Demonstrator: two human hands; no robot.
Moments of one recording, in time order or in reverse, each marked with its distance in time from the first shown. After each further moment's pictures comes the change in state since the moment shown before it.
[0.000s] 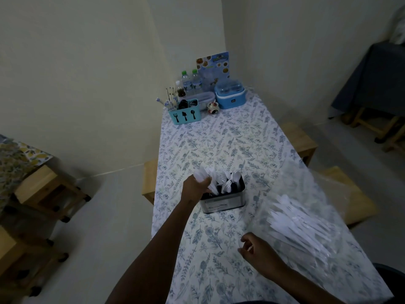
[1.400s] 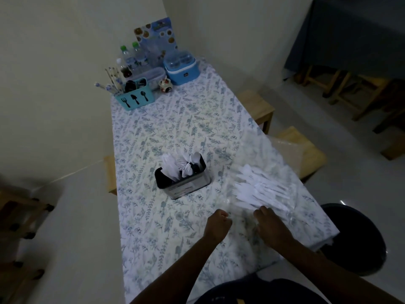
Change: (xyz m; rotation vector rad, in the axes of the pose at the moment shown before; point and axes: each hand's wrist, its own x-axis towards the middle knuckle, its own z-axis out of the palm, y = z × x) left_hand -0.116 -0.081 0.163 0.233 -0.465 -0.228; right_hand -0.020 0.135 -0.039 -0.644 0.262 0.023
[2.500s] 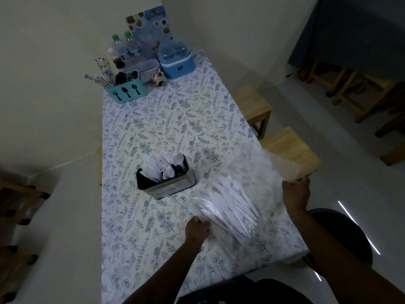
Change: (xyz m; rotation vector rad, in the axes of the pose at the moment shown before) left_hand 0.016 -0.005 0.025 -0.446 0.243 -0.294; right_hand 0.073 0.095 -0.096 0.821 0.502 0.891
